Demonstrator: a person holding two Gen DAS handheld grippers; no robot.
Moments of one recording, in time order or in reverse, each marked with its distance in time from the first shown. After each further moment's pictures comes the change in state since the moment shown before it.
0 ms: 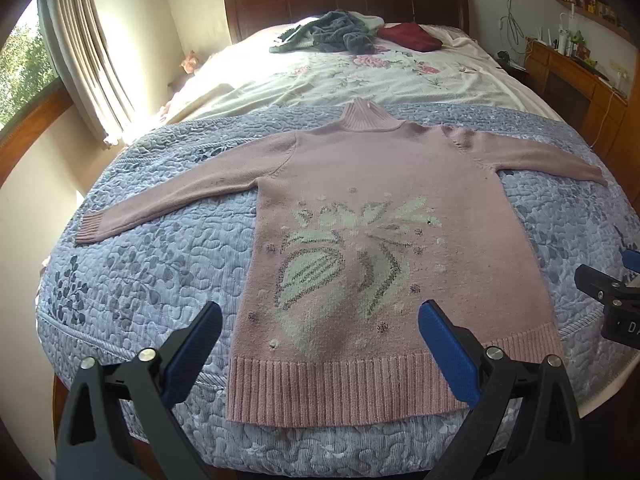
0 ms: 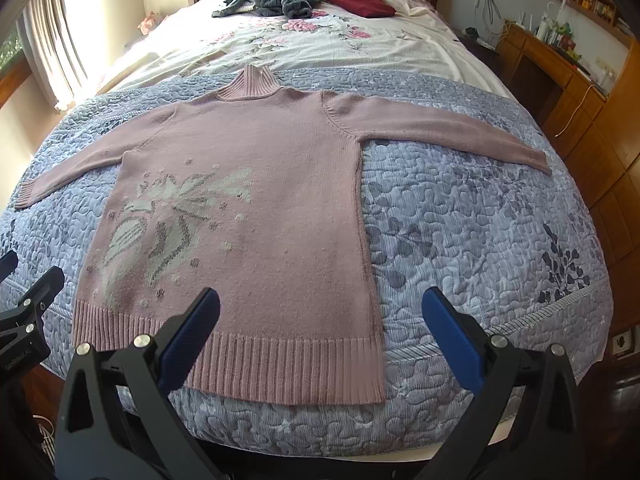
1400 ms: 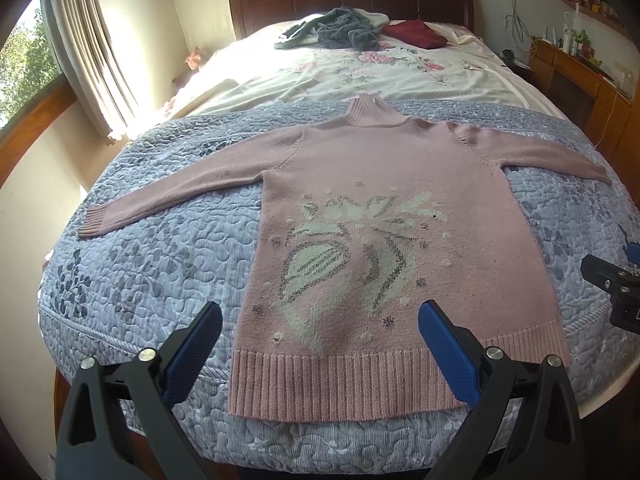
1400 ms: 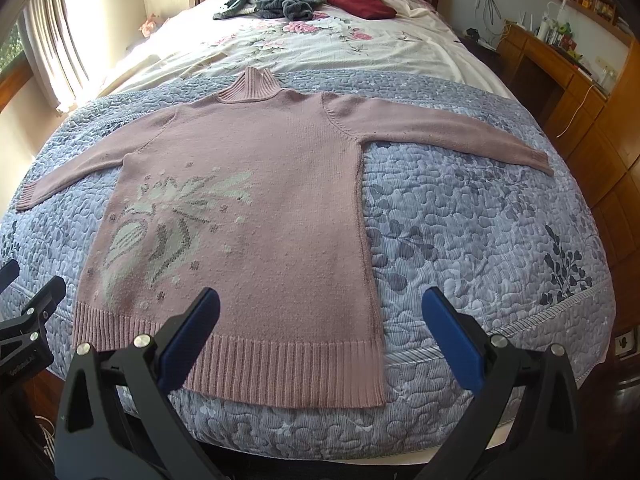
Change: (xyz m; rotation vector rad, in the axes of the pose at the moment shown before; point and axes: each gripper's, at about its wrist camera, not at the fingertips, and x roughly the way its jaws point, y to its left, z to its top) left arm 0.003 0.002 -0.007 -0.006 0.017 0.018; right arm 0.001 -0.001 0.003 0.001 -0.005 0.008
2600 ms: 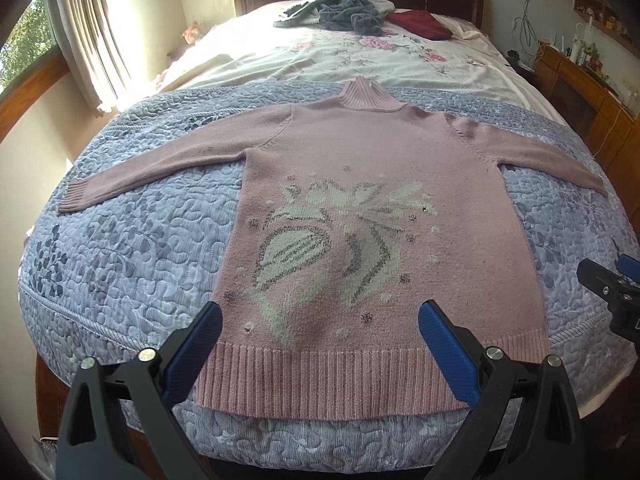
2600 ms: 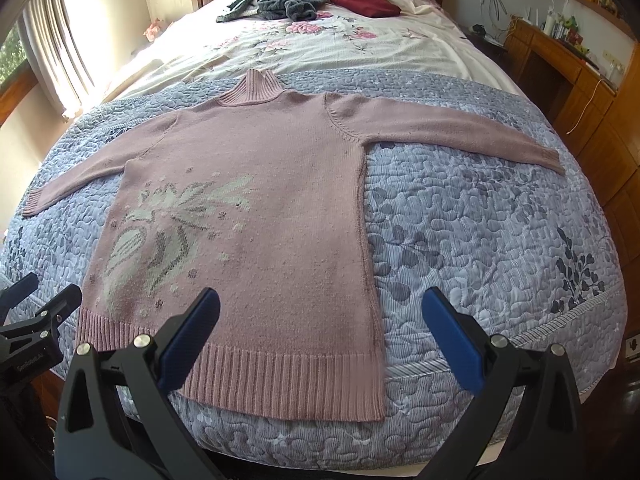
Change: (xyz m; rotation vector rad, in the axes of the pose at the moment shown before) left arm 0.026 -0.007 0.006 -0.071 0.082 -0.070; right arm 0.019 -0.019 0.012 0.016 0.011 0.054
